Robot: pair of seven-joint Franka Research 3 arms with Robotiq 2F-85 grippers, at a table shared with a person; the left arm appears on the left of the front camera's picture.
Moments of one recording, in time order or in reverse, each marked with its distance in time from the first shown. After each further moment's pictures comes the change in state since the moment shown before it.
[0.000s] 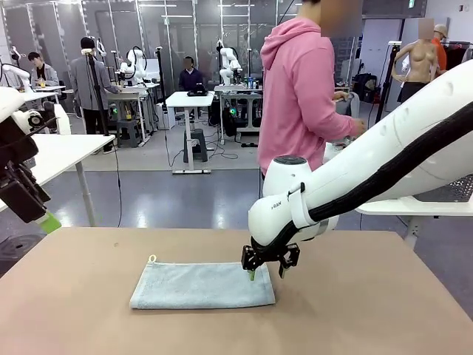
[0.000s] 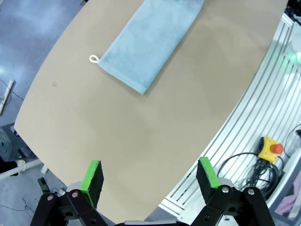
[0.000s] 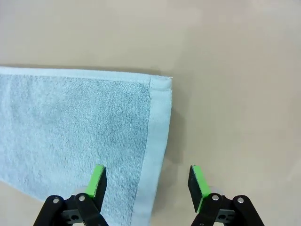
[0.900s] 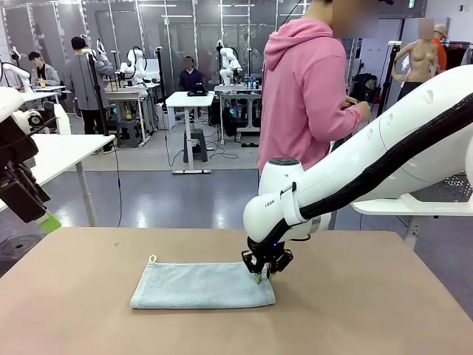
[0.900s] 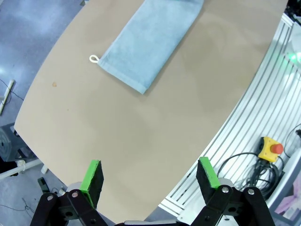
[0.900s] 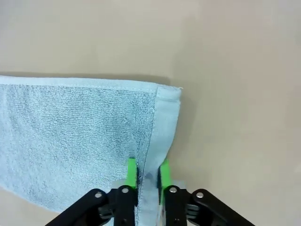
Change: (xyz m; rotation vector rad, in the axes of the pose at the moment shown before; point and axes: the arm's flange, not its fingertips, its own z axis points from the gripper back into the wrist) left arm 0.000 0.000 0.000 0.000 0.000 0.000; right arm 0.012 0.006 -0.010 0.003 0.040 -0.024
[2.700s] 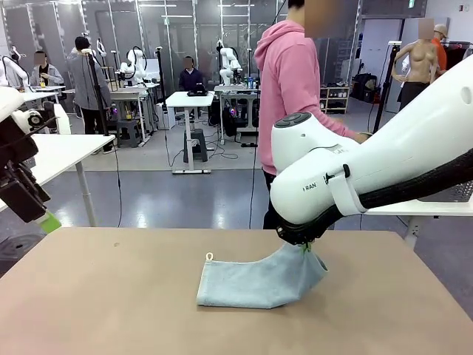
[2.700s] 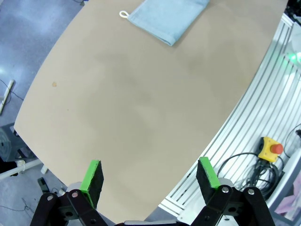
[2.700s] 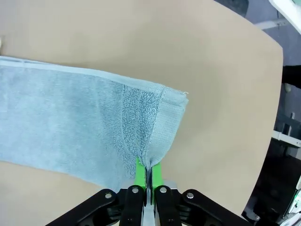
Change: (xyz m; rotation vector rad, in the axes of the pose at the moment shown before) left arm 0.000 0.000 0.000 -0.001 -0.001 0.000; right arm -0.043 -0.028 0.120 -0.314 -0.116 0.045
